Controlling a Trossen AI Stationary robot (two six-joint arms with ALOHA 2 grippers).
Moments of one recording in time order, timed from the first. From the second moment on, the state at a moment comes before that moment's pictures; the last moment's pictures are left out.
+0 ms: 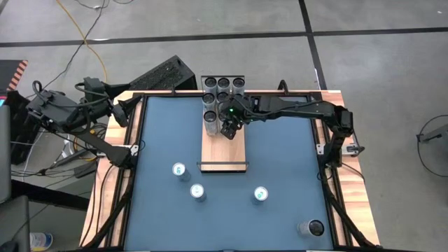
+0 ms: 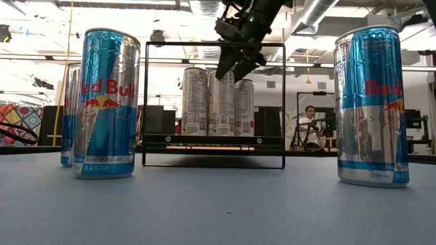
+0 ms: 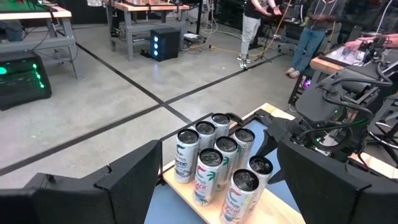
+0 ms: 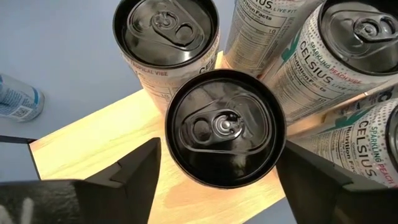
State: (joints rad) left arm -0.44 0.86 1.60 -1.09 -1.13 -0.47; right arm -0.20 1.82 1.66 -0.77 0.18 0.24
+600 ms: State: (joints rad) left arm -0.44 0.86 1.60 -1.09 -1.13 -0.47; right arm -0.20 1.77 1.72 -1.03 0.18 0.21
